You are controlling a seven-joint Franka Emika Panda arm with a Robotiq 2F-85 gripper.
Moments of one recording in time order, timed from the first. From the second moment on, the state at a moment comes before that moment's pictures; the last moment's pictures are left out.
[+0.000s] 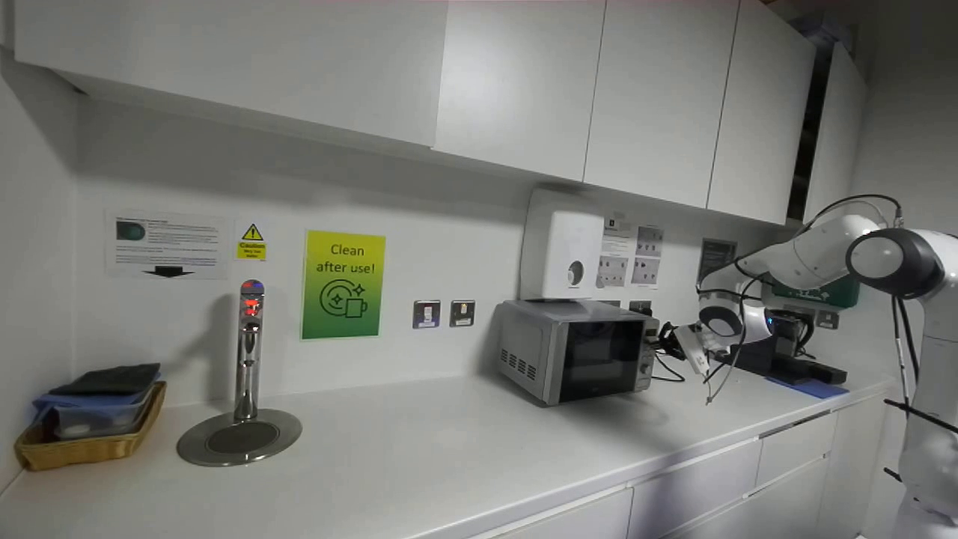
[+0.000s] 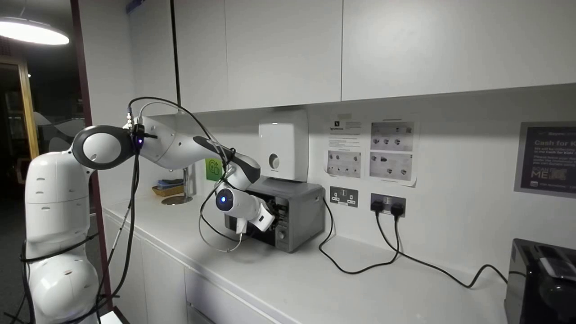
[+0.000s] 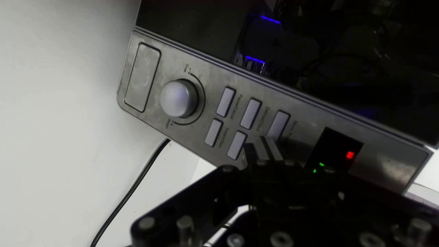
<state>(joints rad) 0.00 0.07 -0.21 -2.15 2.09 2.87 -0.98</state>
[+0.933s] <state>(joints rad) 0.00 0.08 -0.21 -2.13 2.11 2.88 -0.98</state>
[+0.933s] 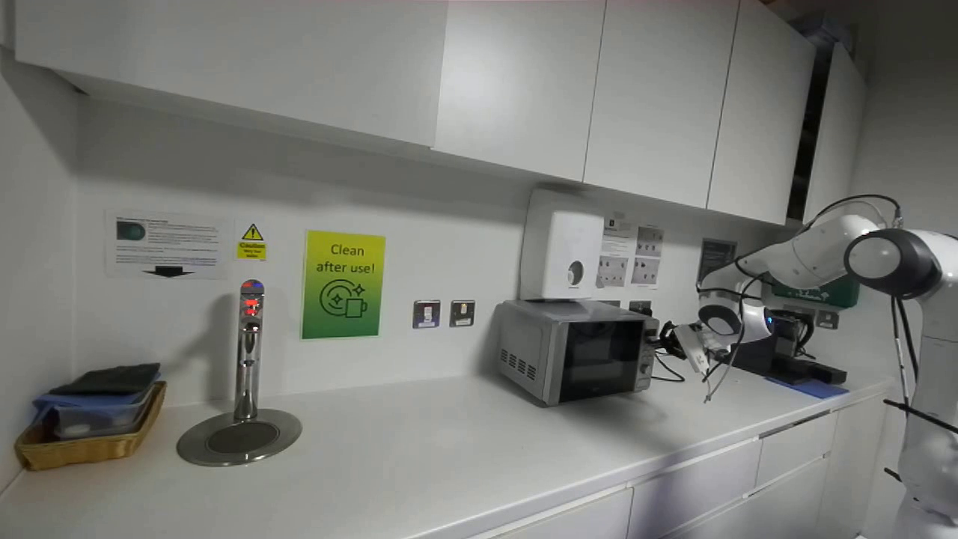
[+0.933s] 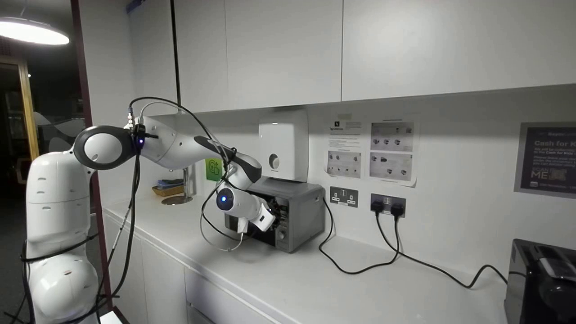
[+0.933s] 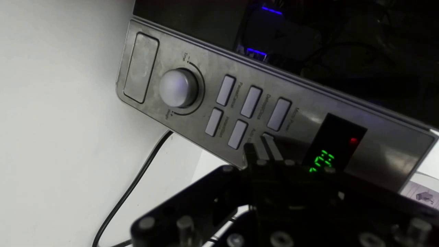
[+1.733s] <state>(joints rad) 0.00 0.08 -0.21 -2.13 2.10 2.89 -0.98</state>
